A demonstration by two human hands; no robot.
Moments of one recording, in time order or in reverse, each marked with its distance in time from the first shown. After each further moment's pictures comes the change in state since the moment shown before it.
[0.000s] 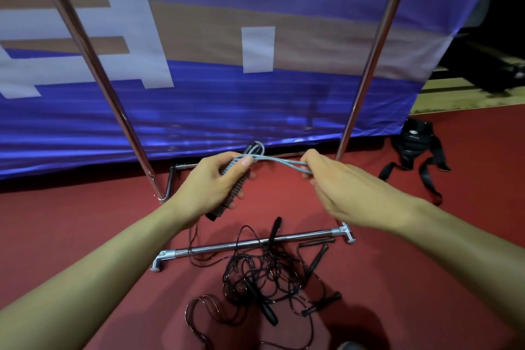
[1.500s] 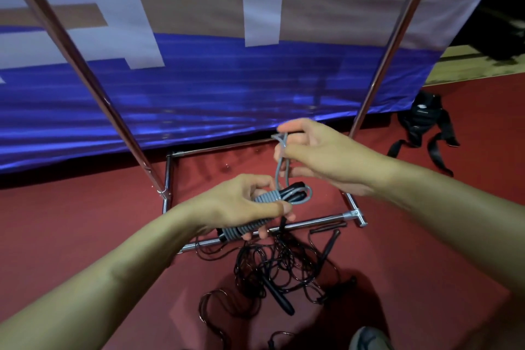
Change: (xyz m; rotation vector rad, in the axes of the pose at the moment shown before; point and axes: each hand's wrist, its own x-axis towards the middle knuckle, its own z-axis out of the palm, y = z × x) left_hand 0.025 -0.029 -0.008 -0.039 -0.622 -0.220; right_hand 0.093 -0.029 0.020 1.141 0.031 0.290
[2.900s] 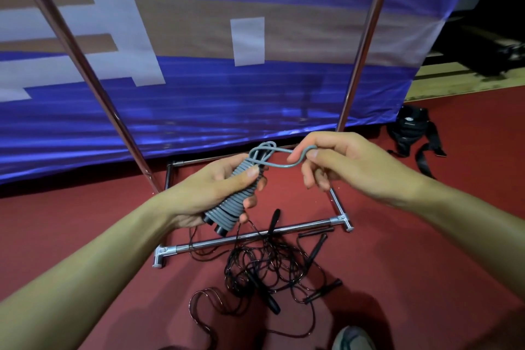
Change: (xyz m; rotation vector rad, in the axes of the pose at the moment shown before) left_hand -0.029 0.027 0.031 -0.477 -0.019 0.244; right_hand -0.102 -0.006 -0.060 -0.260 -0.110 -0.329
